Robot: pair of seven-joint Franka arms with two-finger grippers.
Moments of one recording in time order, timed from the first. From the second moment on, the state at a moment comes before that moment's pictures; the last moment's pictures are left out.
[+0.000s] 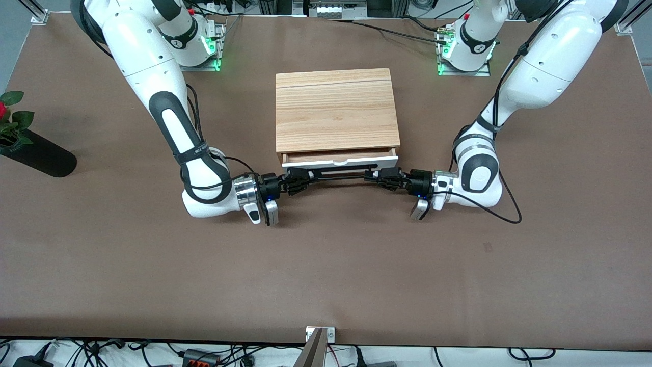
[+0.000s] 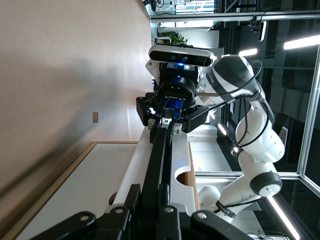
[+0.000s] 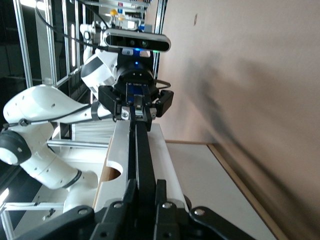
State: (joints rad) left arm 0.08 0.78 -0.35 -1.79 -1.42 1.84 0.96; right arm 0.30 0.87 0.12 -1.49 1.44 1.83 -0.88
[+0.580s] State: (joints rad) left arm 0.08 0.81 -0.34 -1.76 -1.43 1.82 0.91; right arm 0.30 0.87 0.12 -1.49 1.46 1.86 -0.89
